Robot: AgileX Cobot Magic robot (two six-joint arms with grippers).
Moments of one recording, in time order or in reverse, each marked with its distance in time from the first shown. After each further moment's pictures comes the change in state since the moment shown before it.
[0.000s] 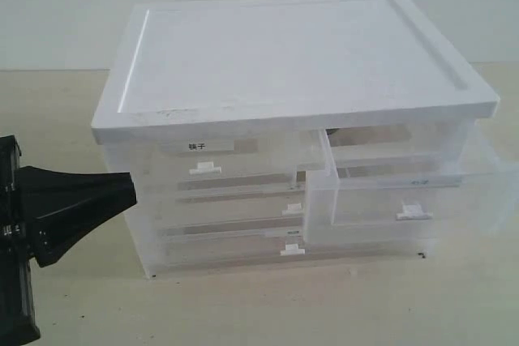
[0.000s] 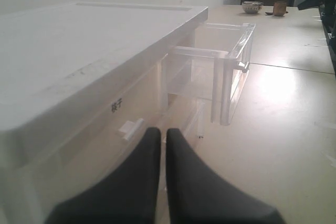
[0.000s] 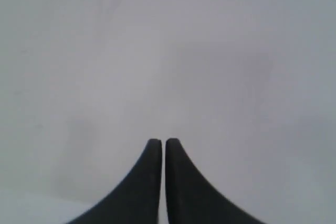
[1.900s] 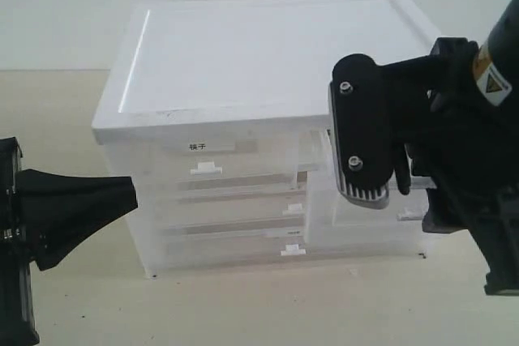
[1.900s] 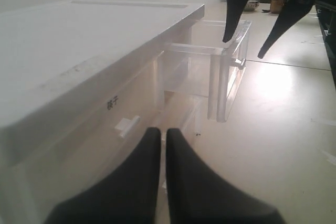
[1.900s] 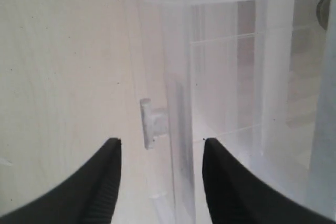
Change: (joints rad) left arm 0.000 0.000 0.000 0.014 0.000 0.000; right arm 0.443 1.106 -0.085 0.072 0.616 -0.730
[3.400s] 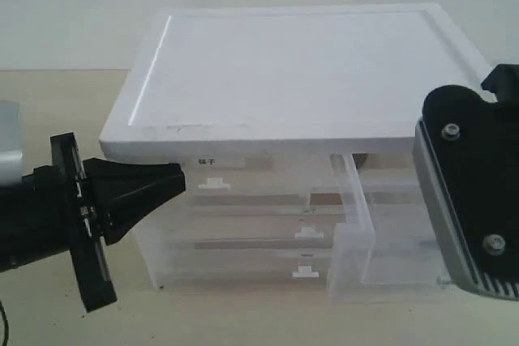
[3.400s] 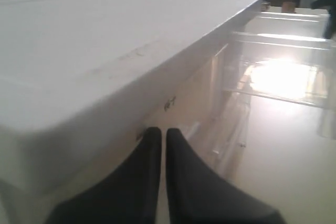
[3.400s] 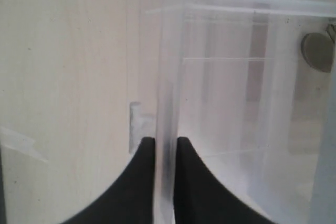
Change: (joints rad) left arm -0.199 0.286 -0.074 -0.296 -0.017 0.224; right arm 0.000 -0.230 0.138 0.160 -0.006 -0.157
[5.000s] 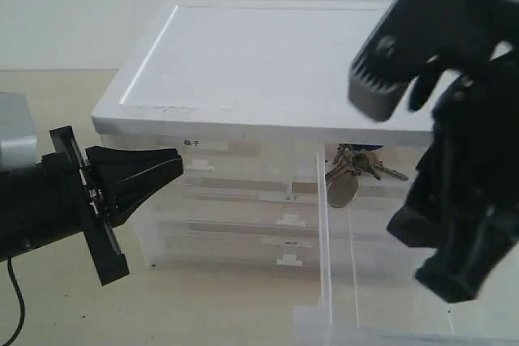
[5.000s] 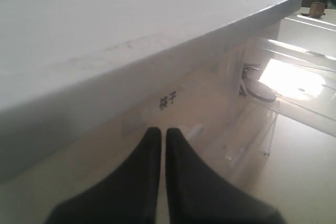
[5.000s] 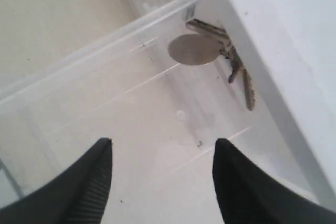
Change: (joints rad) left arm 0.000 0.052 -0.026 -0.072 0.000 0.033; right arm 0.000 0.075 -0.070 -0.020 -0.113 0.648
